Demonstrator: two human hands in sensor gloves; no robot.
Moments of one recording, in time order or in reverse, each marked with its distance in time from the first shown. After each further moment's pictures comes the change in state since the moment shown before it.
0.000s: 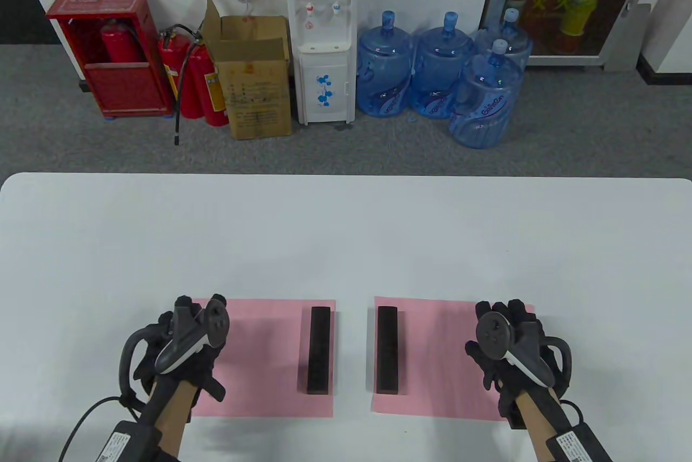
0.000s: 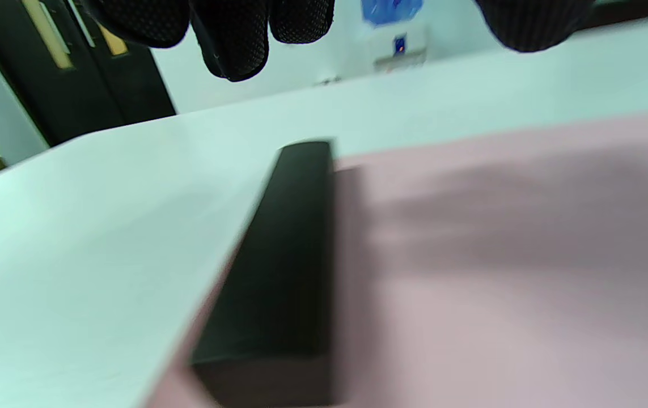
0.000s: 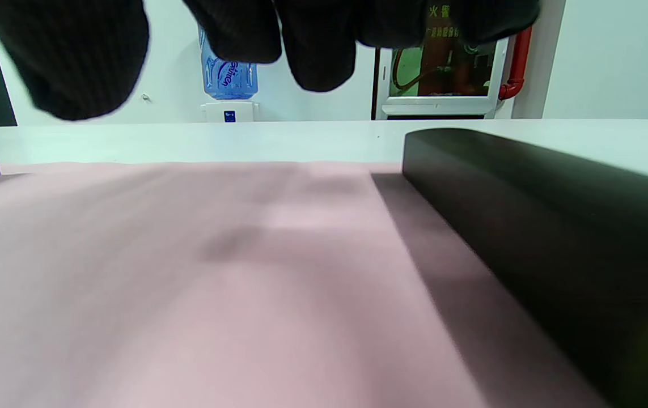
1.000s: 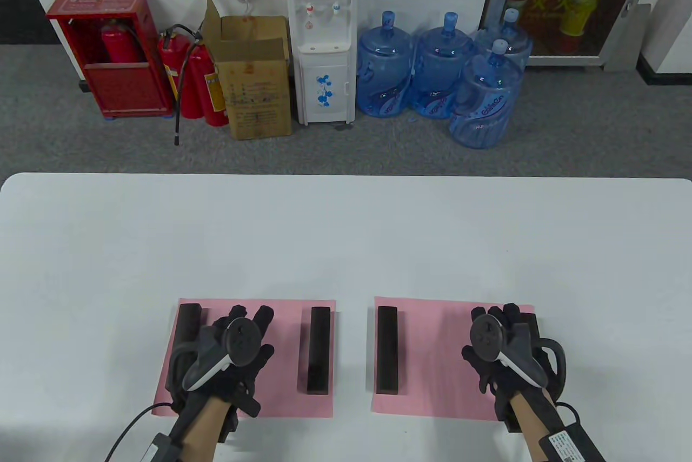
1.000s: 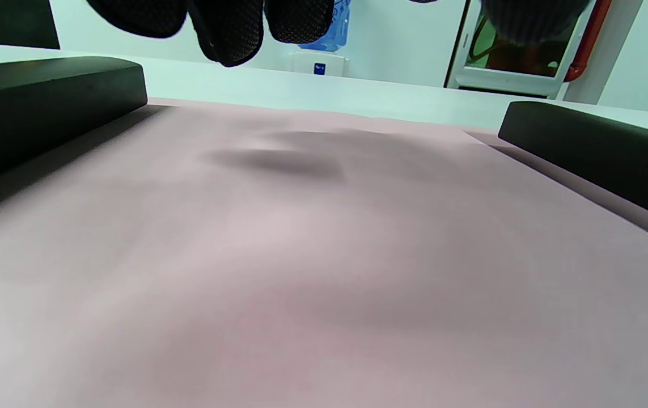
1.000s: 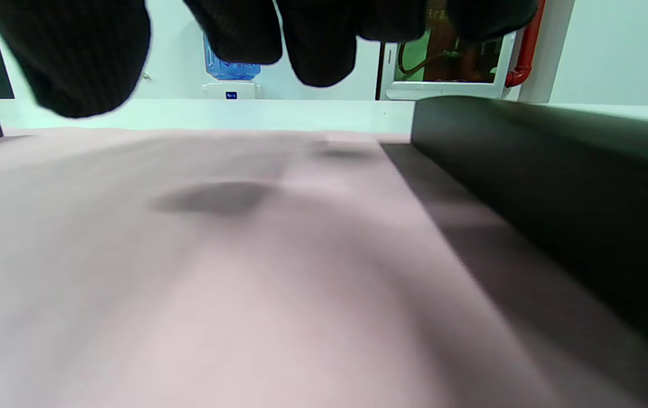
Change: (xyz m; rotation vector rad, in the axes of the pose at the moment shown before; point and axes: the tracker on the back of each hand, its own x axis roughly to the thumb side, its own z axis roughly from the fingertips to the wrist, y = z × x) left_hand 0.037 -0.045 -0.006 0.013 -0.189 0.180; right_hand 0.004 0.012 -0.002 0.044 0.003 0.017
